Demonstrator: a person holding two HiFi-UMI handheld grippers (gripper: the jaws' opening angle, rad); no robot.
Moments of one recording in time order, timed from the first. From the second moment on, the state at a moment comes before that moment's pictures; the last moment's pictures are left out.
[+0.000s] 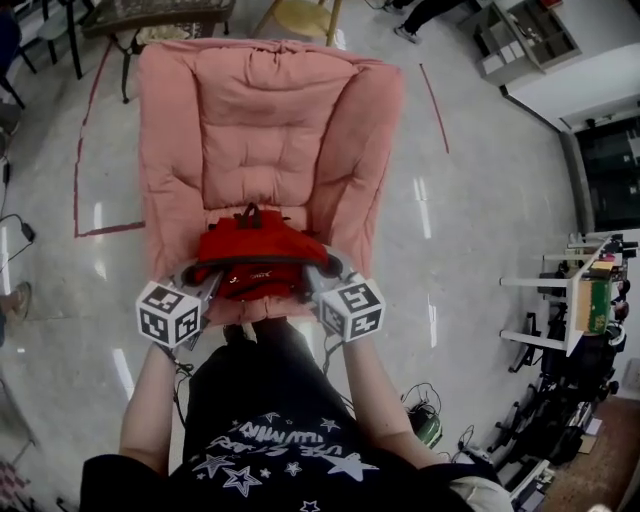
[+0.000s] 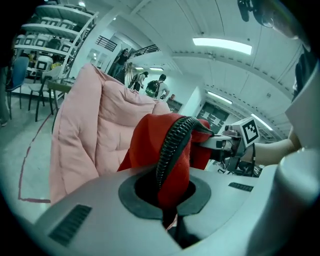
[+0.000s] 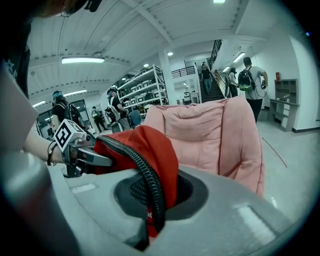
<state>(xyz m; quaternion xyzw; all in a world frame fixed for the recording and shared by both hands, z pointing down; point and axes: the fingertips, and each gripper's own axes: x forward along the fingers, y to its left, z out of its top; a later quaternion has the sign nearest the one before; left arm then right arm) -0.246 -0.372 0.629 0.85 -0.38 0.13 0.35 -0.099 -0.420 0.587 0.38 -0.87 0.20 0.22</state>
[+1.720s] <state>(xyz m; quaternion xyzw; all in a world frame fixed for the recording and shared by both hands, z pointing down) -0.061 -0.144 0.452 0.83 -0.47 -0.01 0.31 0.090 -0.180 0.437 0.29 -0.94 0.14 0.14</state>
